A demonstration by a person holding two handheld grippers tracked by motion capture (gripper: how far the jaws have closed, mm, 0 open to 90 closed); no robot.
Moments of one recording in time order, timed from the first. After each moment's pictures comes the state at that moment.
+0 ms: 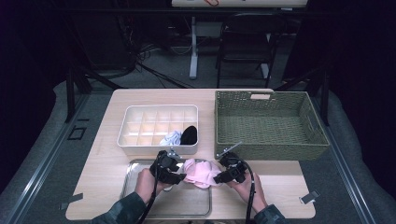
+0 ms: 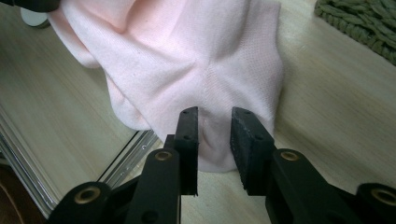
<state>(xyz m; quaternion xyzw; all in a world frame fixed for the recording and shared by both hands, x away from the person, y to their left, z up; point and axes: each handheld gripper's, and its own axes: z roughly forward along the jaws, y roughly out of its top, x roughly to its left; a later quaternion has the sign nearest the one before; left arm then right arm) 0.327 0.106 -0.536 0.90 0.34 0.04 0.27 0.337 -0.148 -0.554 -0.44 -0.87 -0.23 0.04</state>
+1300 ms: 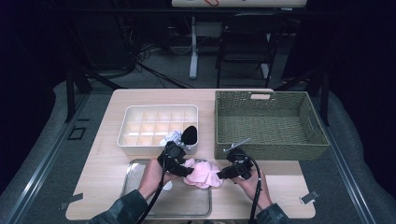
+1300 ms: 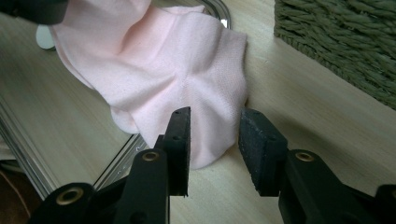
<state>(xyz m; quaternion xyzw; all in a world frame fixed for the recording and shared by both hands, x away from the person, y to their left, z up) 0.347 0.083 -0.514 0.91 0.33 0.03 0.26 0.342 -0.166 -0.541 -0.44 -0.86 -0.26 0.04</state>
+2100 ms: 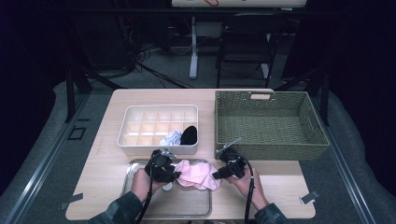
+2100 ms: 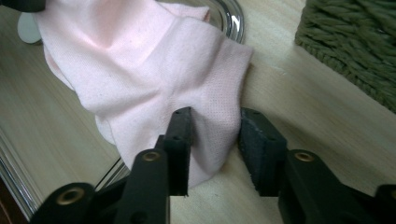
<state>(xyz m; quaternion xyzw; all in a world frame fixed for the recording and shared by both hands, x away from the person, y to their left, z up) 0.329 0.121 -0.536 0.89 0.36 0.04 0.27 0.349 -0.147 -0.554 -0.44 -0.86 -0.25 0.04</state>
